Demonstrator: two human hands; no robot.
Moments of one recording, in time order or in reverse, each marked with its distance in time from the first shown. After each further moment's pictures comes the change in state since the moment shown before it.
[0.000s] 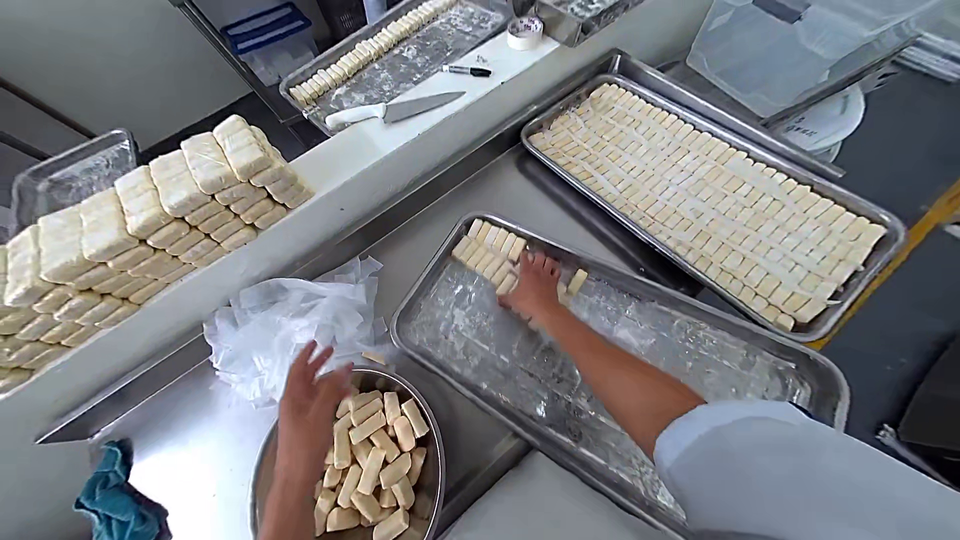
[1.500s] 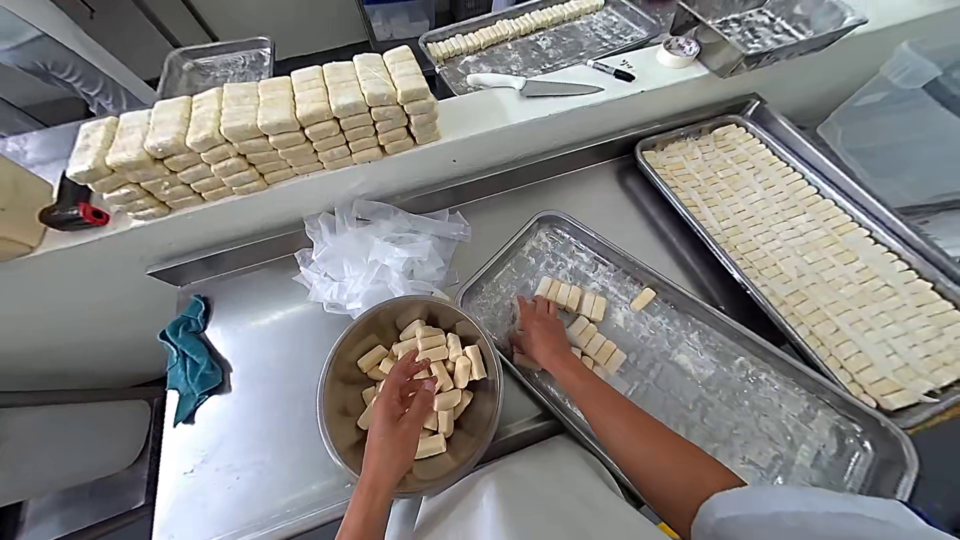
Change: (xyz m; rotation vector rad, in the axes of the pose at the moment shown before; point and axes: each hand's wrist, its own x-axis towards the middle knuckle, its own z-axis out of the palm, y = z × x) left_hand -0.115 -0.074 -0.022 -0.166 -0.007 -0.003; right_hand -0.124 -0.103 0.060 -0.164 -0.245 -0.276
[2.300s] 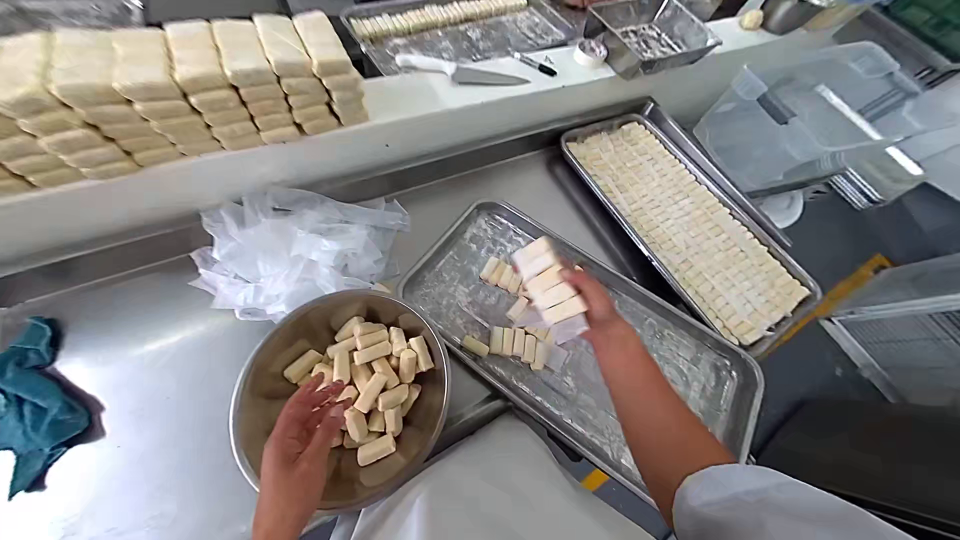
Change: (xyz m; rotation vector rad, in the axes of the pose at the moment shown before) left_hand -0.018 -0.021 -0.028 0.022 0.044 0.032; right_hand -0.080 0.065 -0.132 1.585 -0.078 -0.059
